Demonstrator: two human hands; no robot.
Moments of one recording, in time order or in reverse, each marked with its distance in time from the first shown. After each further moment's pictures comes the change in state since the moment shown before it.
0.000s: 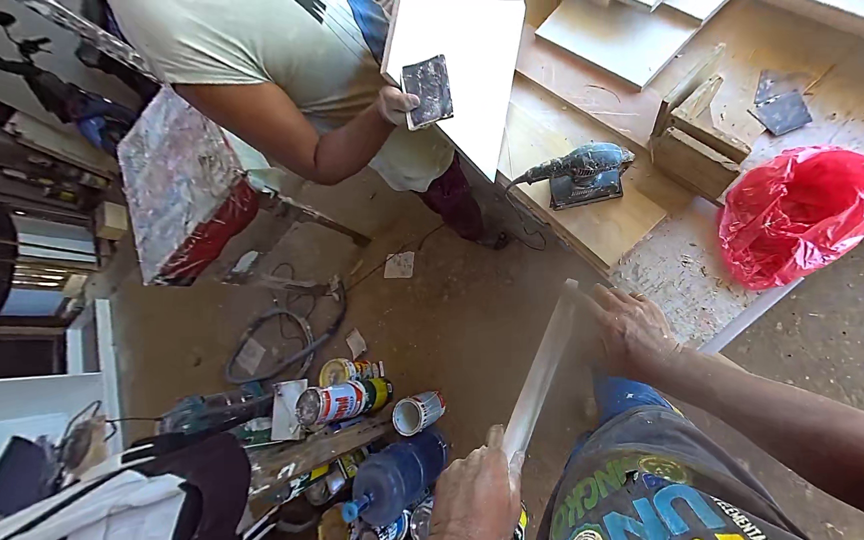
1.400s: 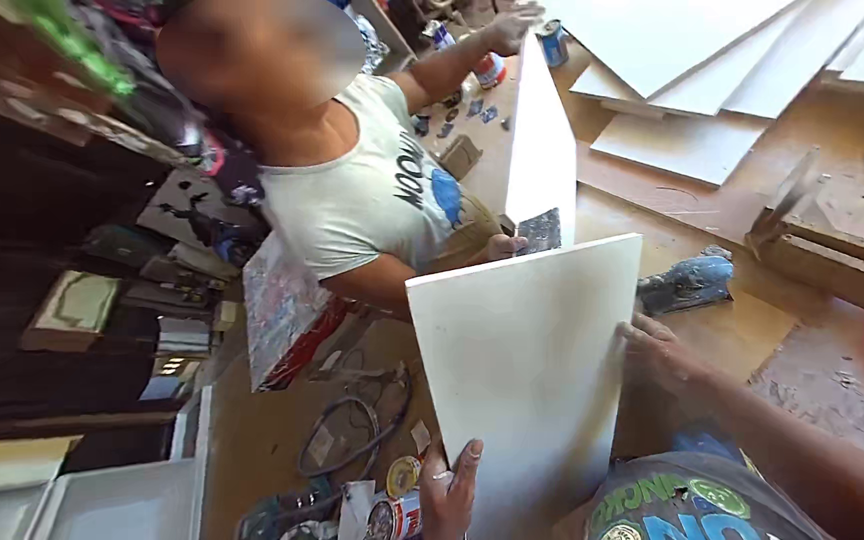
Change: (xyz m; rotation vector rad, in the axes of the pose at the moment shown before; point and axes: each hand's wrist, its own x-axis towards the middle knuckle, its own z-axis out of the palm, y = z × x) left_hand 0.190 -0.202 -0.151 -1.206 1.126 0.553; right_hand 0.261 0.009 0.025 1.739 0.138 0.235
